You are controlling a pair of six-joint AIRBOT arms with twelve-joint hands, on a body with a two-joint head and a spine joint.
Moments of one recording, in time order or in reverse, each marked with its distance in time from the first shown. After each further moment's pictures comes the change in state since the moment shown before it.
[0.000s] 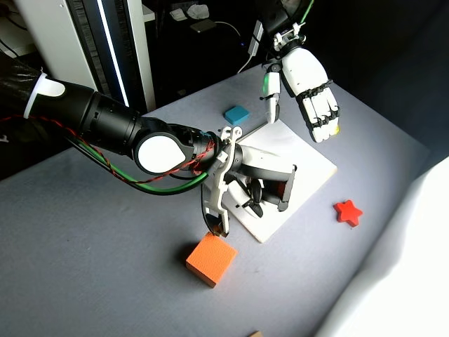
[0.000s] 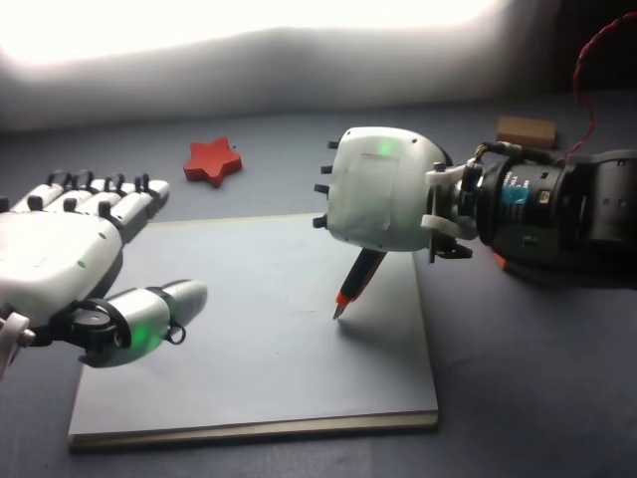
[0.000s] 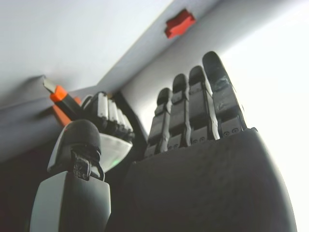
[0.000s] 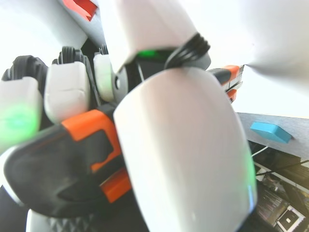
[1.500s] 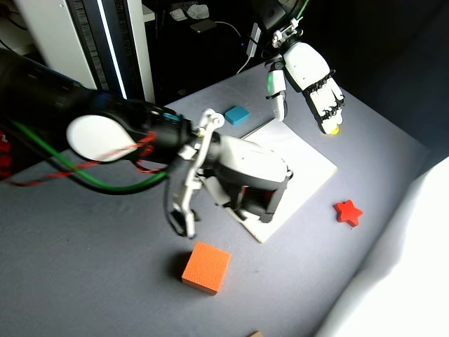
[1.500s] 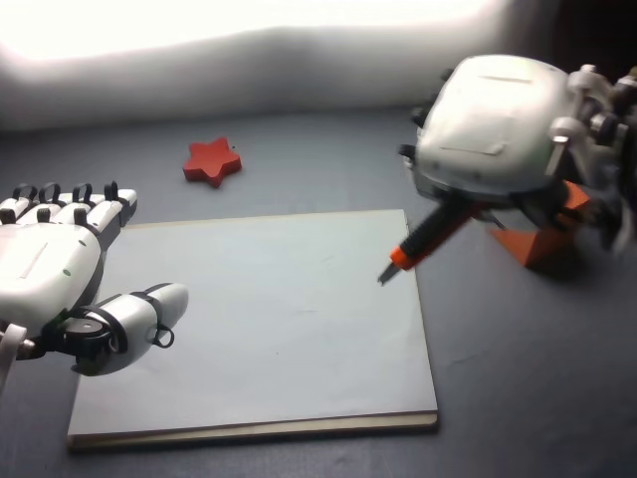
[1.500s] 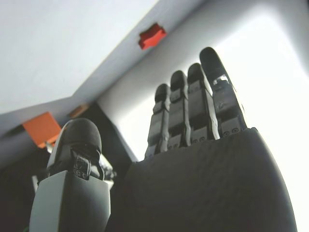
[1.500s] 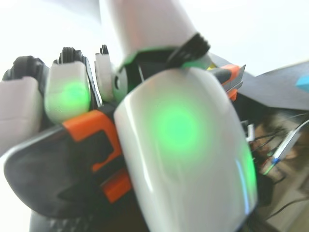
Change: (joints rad) left arm -0.002 -0.019 -0.048 -0.123 -0.135 0.071; right arm 0.100 0.353 -0.329 0.374 -0.135 0.068
